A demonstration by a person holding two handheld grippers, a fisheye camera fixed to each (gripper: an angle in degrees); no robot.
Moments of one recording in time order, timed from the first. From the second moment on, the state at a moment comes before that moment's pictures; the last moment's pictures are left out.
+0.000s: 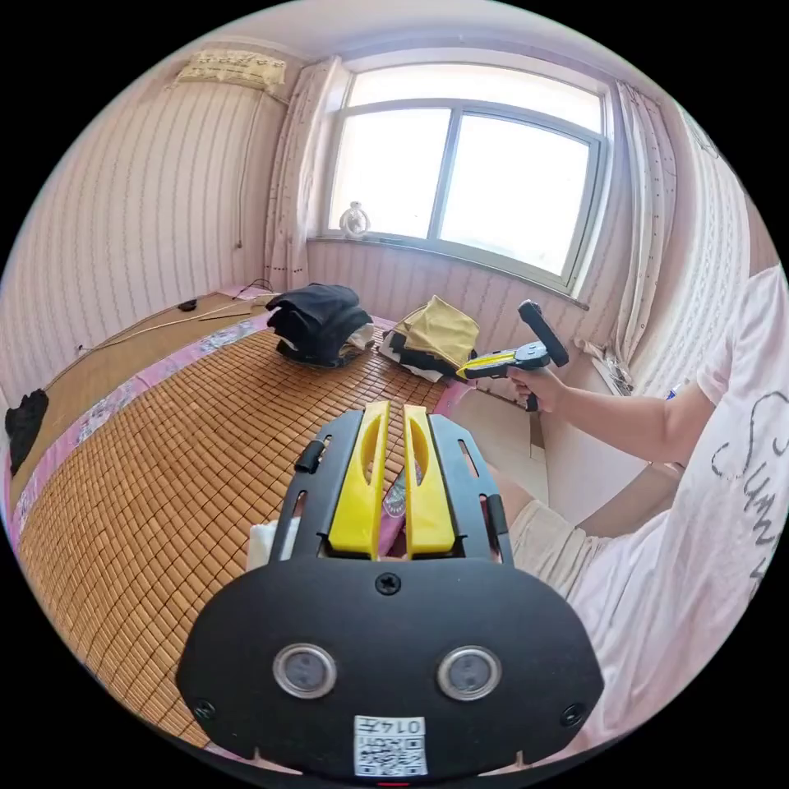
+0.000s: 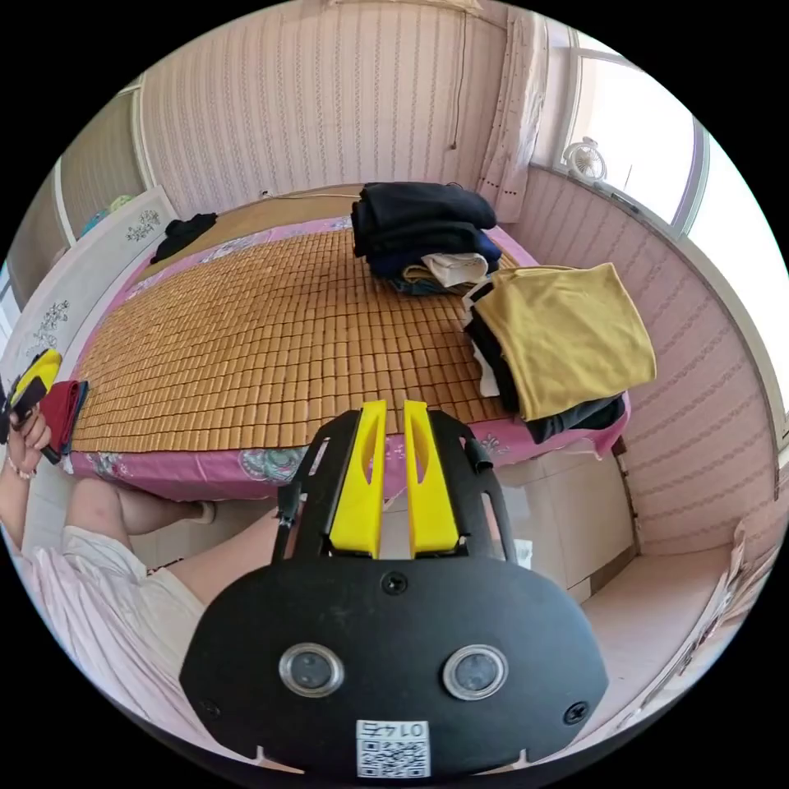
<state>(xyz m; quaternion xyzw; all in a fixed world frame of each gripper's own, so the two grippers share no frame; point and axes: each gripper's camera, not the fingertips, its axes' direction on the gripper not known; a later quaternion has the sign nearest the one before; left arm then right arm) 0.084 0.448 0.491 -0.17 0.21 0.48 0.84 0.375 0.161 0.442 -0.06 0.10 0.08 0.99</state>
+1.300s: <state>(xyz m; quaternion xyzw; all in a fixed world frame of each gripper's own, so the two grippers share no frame) 0.434 0.496 0.877 -0.36 0.28 0.52 0.72 0.646 0.454 0.491 0.35 -0.19 0.31 0.86</state>
